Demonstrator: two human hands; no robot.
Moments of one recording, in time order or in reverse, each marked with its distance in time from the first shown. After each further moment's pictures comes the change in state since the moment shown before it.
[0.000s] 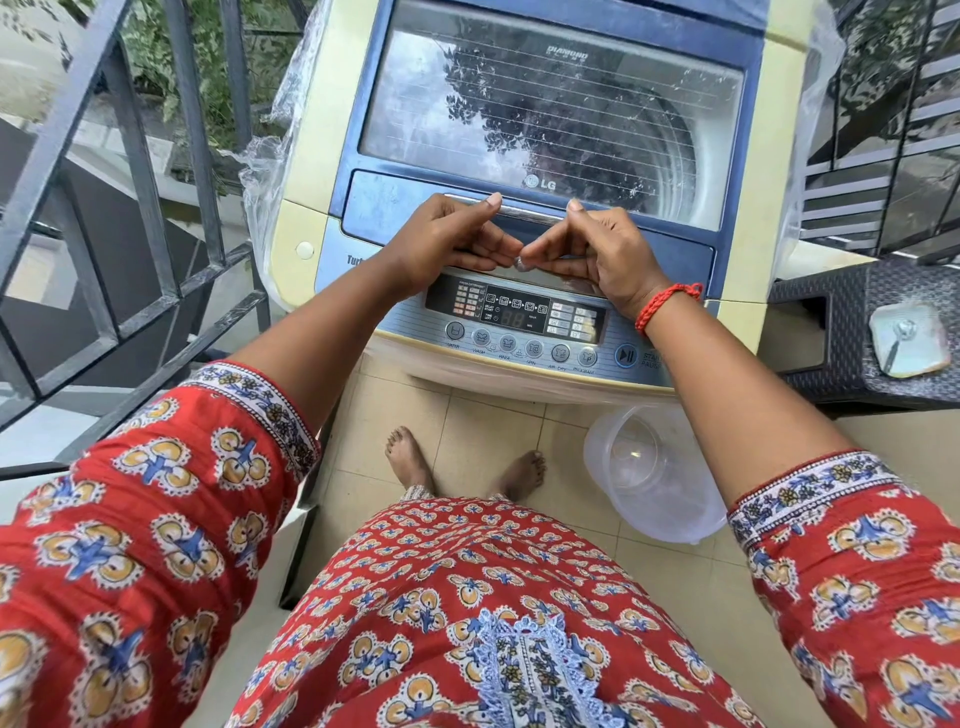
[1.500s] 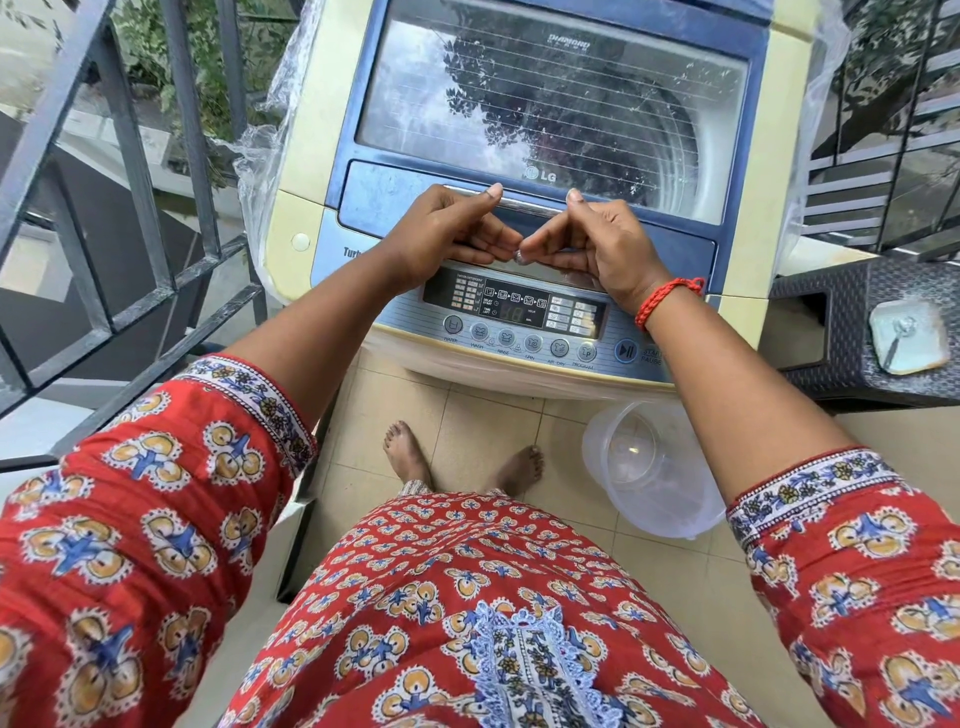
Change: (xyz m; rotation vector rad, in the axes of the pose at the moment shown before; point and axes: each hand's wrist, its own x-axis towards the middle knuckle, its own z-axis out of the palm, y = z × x) left_hand 0.001 -0.002 0.001 0.032 0.014 0.012; right_hand 0.001 0.000 0.000 -0.012 0.002 0.002
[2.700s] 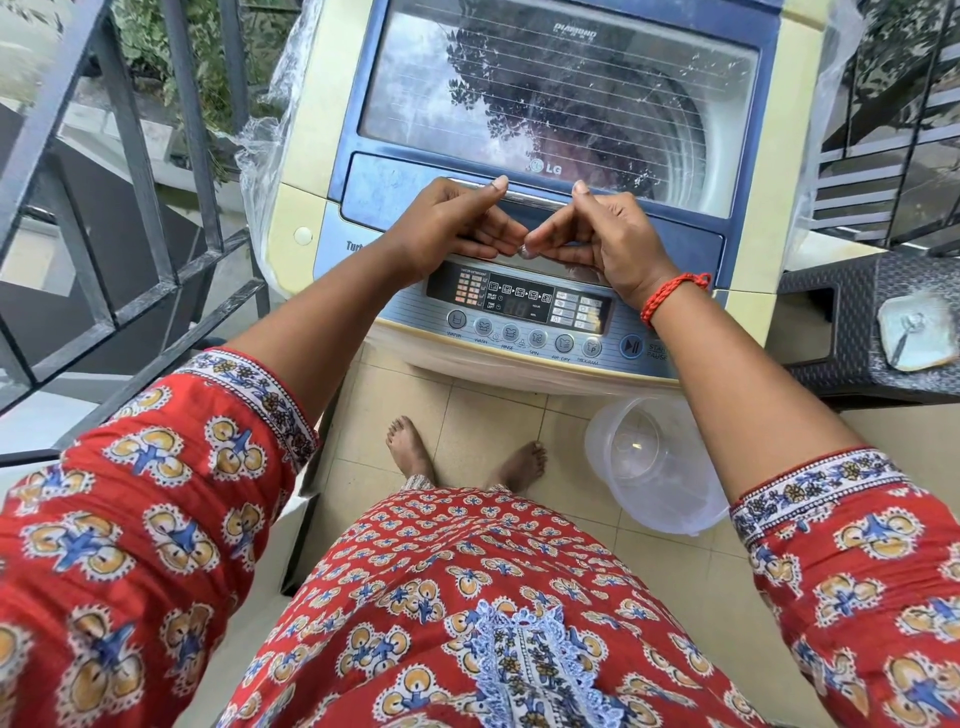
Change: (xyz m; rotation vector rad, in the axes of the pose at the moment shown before) left_hand 0.000 0.002 0.001 -0.014 -0.004 -0.019; right_hand 0.000 0.001 0.000 -0.030 0.014 -0.022
